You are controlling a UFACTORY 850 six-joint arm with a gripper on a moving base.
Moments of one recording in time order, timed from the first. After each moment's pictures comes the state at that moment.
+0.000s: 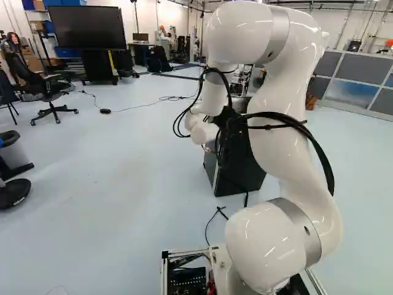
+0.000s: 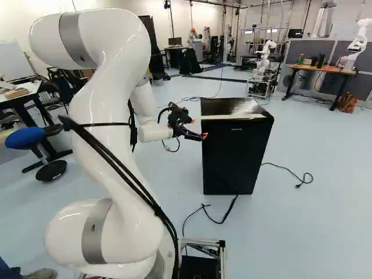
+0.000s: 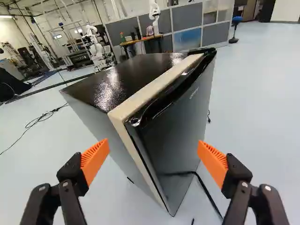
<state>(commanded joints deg) 8.7 -30.9 -44.2 58.2 65.4 0.0</state>
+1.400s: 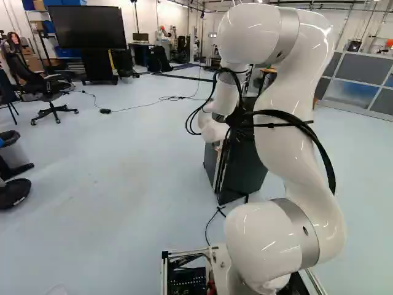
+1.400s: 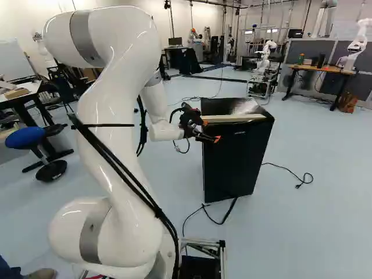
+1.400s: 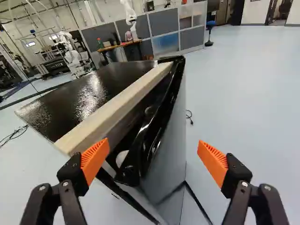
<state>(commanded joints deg) 1.6 -29.8 -42.5 59.8 65.6 0.0</state>
